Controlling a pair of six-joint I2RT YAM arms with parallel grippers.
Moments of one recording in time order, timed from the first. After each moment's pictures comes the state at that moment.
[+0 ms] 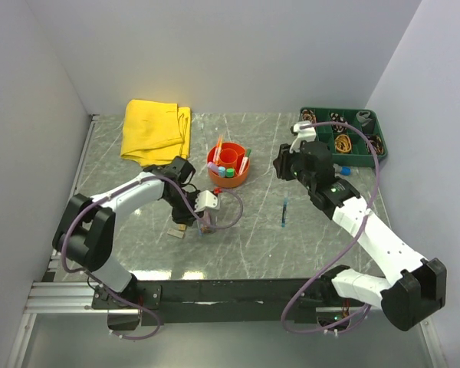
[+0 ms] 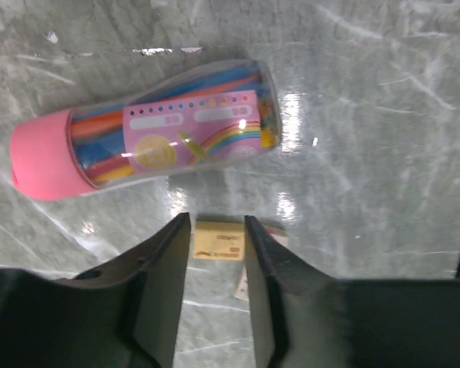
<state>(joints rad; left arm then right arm) -0.50 1.56 1.02 -0.81 0.48 1.02 0.44 1.13 0.95 -0.21 0.07 0.18</state>
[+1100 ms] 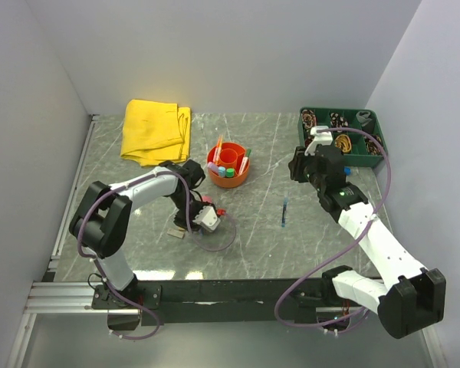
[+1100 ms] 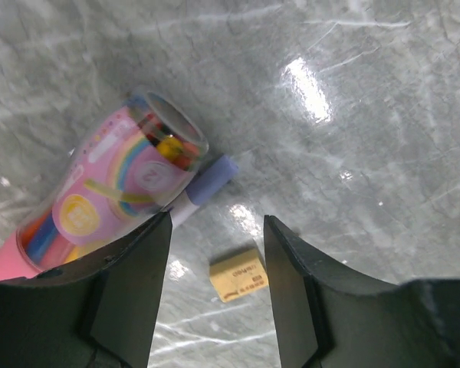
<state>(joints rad) -0.56 1.73 1.14 -1.01 0.53 1.56 0.31 1.07 0.86 -0.20 0.06 0.19</state>
